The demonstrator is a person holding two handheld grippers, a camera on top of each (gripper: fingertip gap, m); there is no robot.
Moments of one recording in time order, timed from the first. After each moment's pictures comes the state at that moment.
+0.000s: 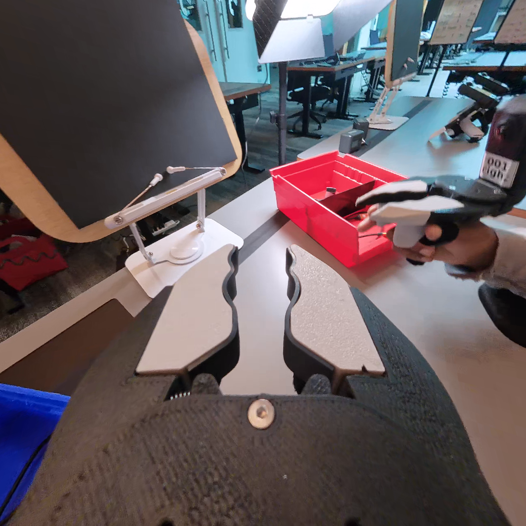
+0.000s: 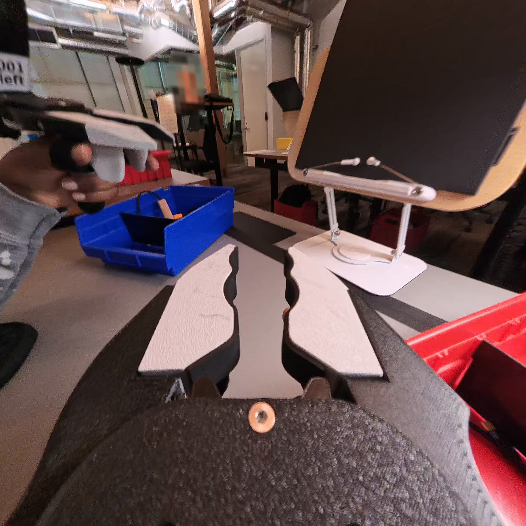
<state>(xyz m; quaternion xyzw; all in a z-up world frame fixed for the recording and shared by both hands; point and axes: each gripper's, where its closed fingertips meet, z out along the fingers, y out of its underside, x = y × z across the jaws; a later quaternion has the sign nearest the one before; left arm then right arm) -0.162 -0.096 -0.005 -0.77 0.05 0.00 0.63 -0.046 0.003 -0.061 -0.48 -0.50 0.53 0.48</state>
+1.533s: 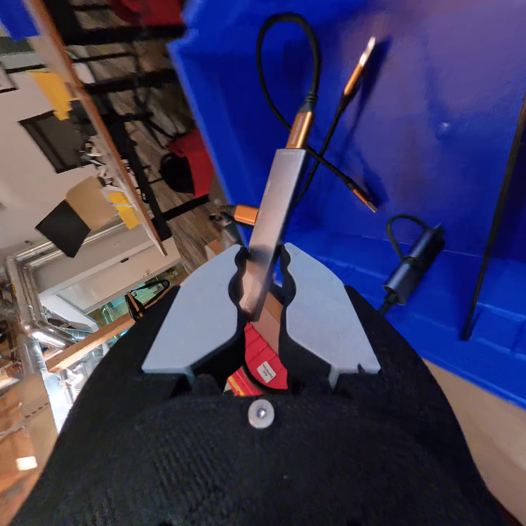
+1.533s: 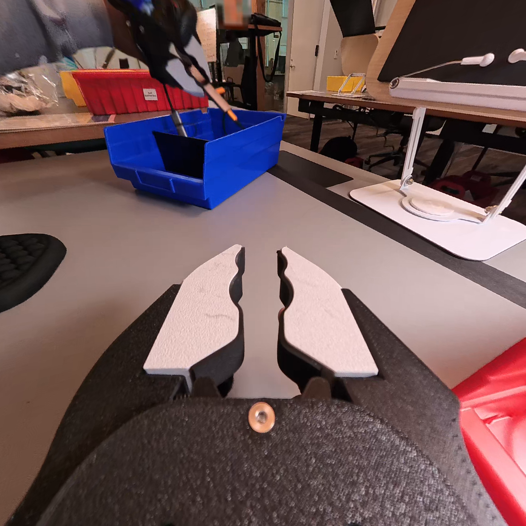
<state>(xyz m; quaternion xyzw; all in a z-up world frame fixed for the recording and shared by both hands) -0.450 -0.251 -0.094 -0.87 0.24 0.43 0.02 -0.055 -0.055 -0.143 -0.47 -0.59 0.51 0.41</state>
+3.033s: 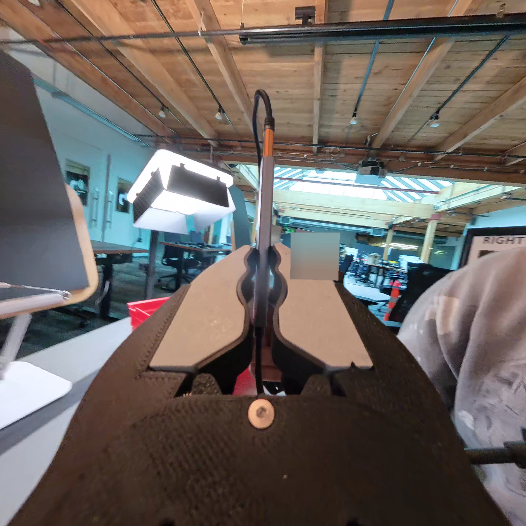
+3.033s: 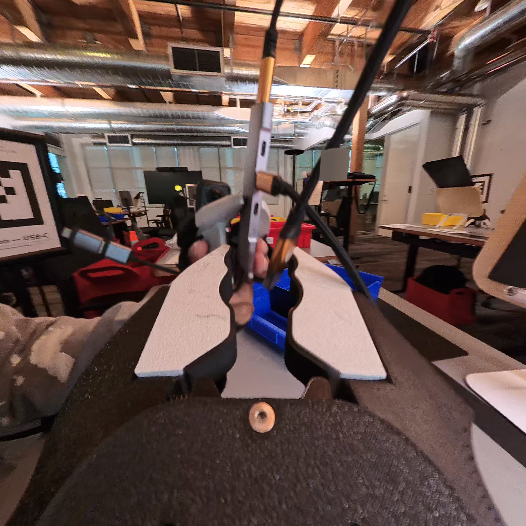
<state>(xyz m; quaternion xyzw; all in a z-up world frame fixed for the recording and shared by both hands) -0.062 -0.147 0.059 -0.51 0.08 -0.28 0.81 -0.056 -0.139 0.027 -0.28 -0.52 0.72 0.37</state>
